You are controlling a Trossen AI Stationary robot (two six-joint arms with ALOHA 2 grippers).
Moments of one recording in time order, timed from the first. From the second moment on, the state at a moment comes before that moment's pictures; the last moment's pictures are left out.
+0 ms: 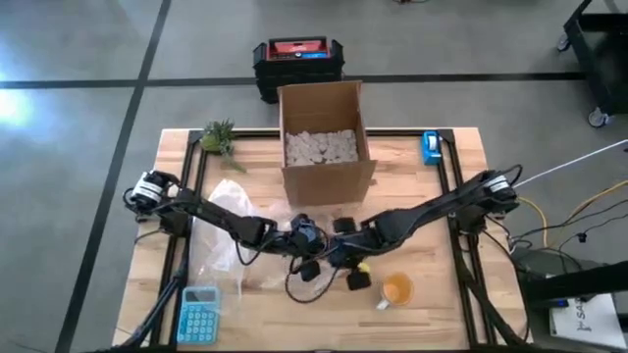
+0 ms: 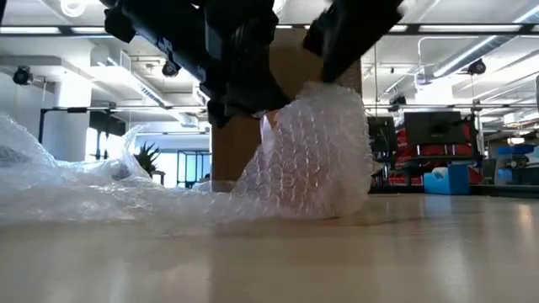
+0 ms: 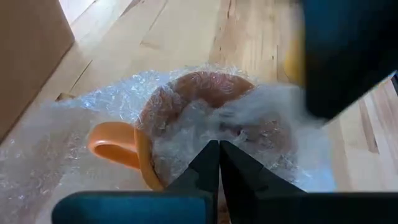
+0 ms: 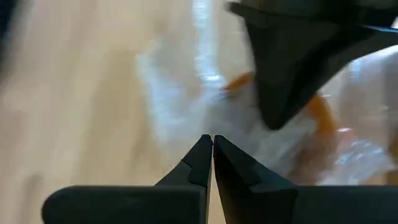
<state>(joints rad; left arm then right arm) -0.27 1.75 1.01 0.10 -0.28 -0.47 0.29 1.88 1.41 -0.66 0.09 0.07</state>
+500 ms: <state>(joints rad) -0.31 1.54 1.02 -0.22 -0.24 -0.53 0.25 1.96 1.40 -0.65 0.13 0.05</state>
